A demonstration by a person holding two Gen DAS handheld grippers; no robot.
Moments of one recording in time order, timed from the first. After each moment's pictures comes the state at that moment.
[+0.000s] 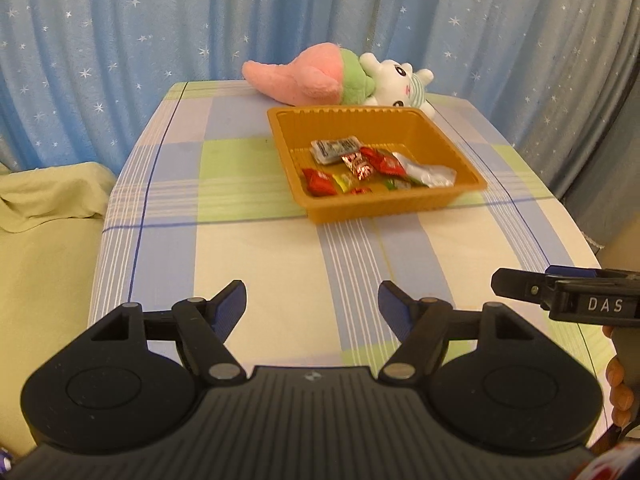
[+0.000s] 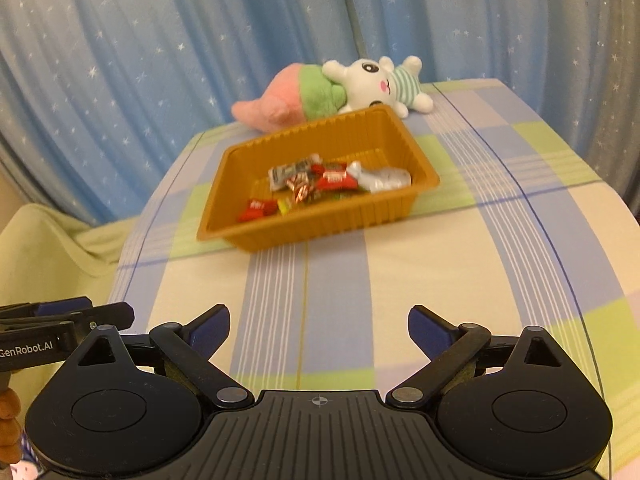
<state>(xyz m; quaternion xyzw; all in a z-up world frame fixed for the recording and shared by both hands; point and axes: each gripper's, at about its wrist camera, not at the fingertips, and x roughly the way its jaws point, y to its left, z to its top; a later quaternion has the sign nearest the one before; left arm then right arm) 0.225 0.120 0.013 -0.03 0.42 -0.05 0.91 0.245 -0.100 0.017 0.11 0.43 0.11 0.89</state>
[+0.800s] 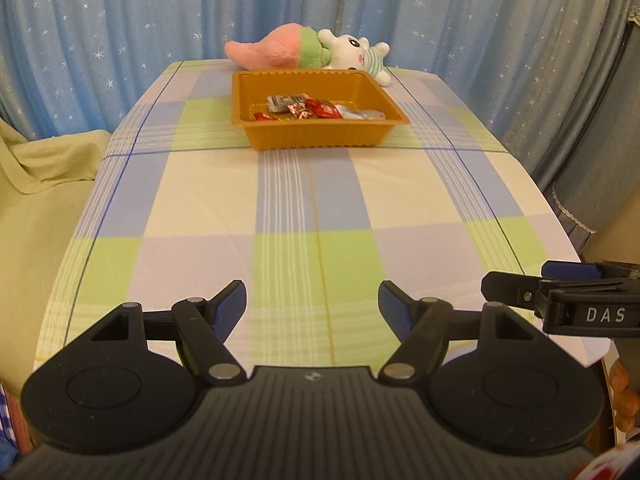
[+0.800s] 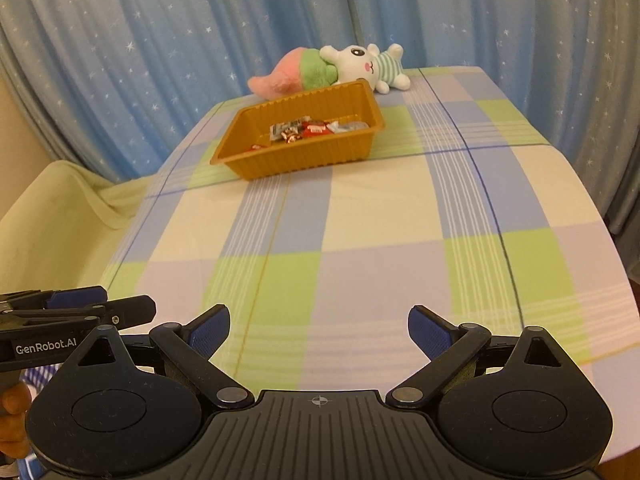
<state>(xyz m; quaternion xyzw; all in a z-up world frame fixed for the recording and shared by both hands) 0.088 0.012 0.020 -0.03 0.43 -0.03 0.90 0.110 -0.181 0.034 0.09 0.44 0.15 0.88</state>
